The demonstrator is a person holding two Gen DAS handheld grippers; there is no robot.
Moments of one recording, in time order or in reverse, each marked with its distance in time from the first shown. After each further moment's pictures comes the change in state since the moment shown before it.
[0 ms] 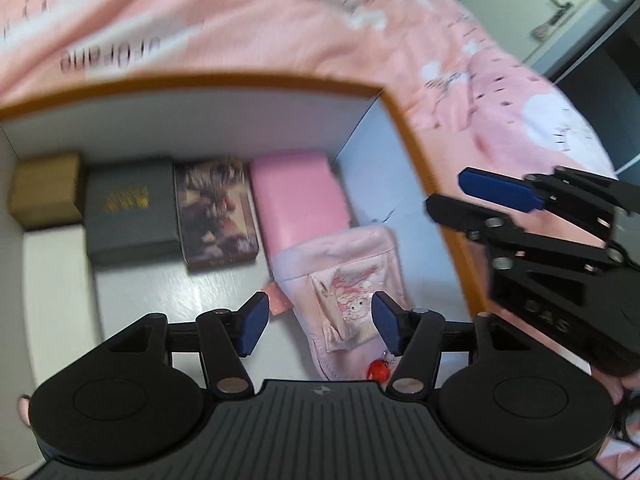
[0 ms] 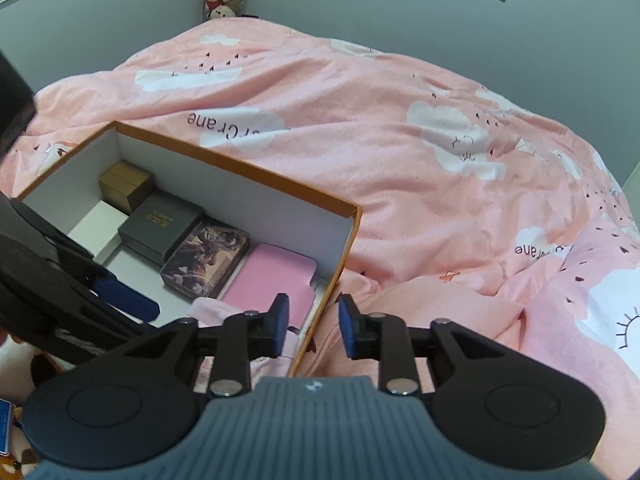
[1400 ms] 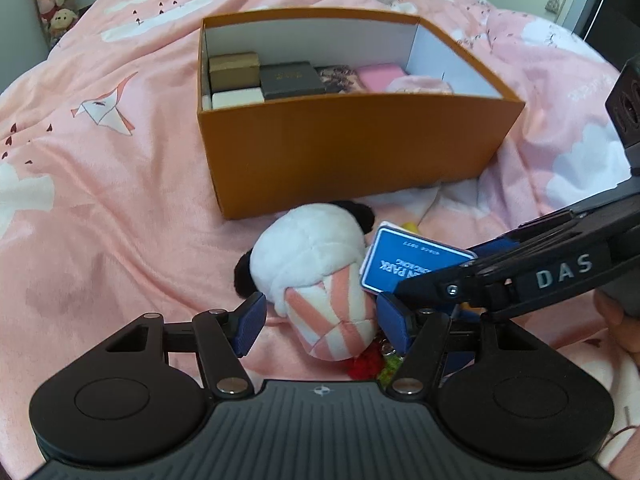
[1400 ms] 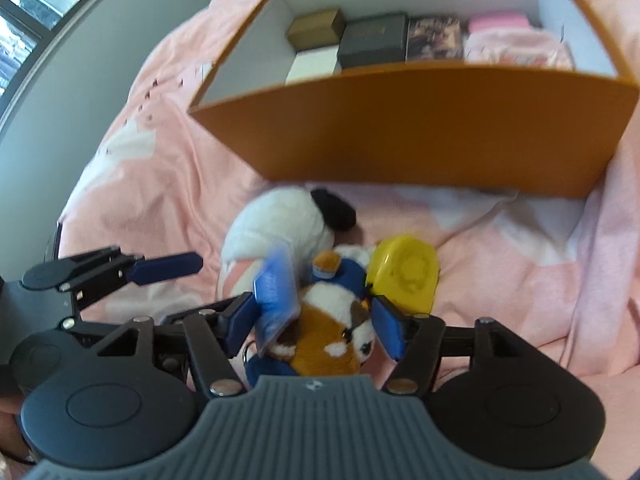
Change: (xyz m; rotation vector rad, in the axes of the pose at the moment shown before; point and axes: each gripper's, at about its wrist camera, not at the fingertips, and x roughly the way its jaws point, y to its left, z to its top) left arm -0.086 0.030 -0.185 0.092 -0.068 0.256; right arm -0.033 0.144 -0.102 0.421 0.324 0.492
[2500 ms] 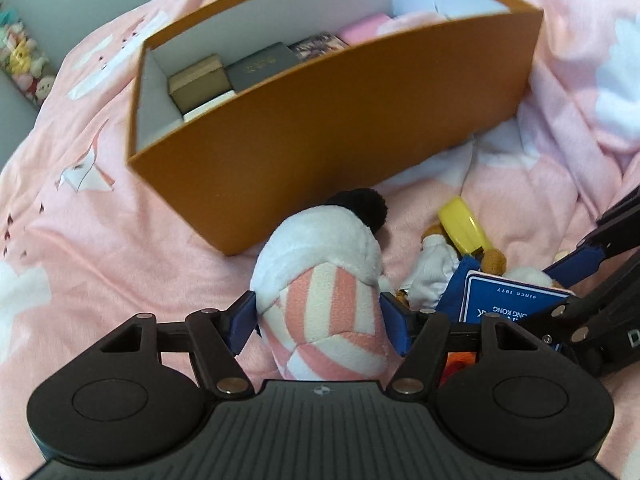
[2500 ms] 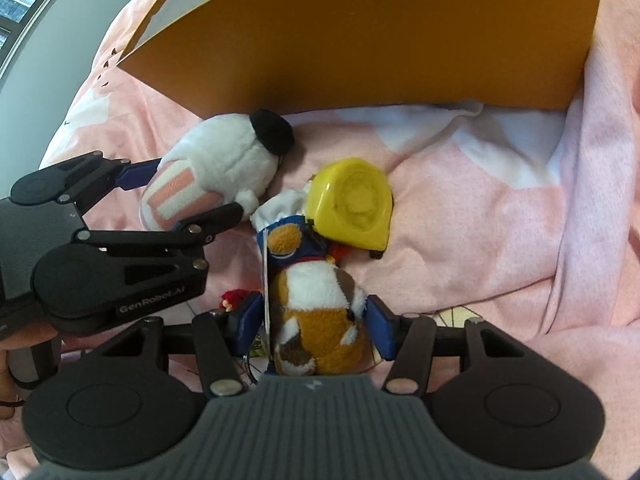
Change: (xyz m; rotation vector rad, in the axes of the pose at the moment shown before) left arm 0.051 -0.029 0.017 0.244 0.062 0.163; right arm 0.023 -0.034 -0.023 0.071 0.119 -0.016
